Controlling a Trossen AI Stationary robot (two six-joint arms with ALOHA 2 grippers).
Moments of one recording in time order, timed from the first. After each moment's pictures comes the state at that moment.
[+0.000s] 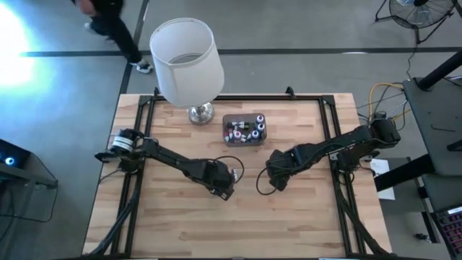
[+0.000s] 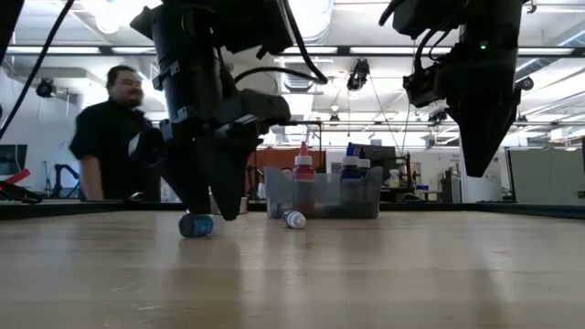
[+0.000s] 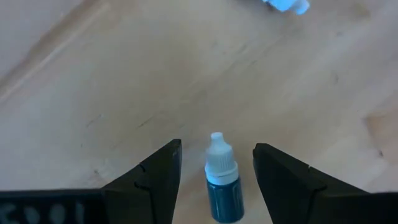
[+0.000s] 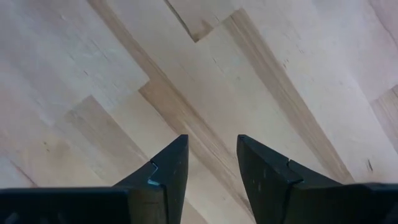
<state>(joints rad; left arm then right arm) -0.24 1.87 1.23 -0.64 -0.09 -1.14 0.20 1.54 0.99 -0.93 0.12 0.88</state>
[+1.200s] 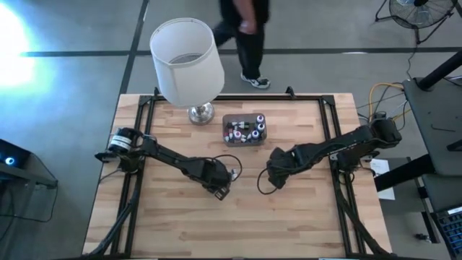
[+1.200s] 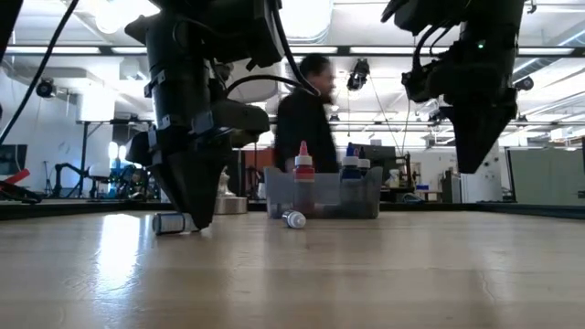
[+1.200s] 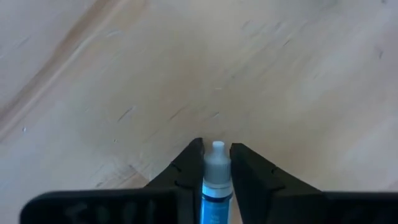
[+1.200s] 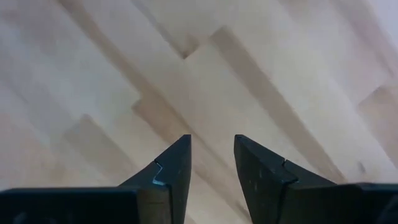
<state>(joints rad) -0.23 1.86 1.18 -0.67 -0.05 -1.06 0.21 1.53 0.99 -0.93 0.18 0.93</state>
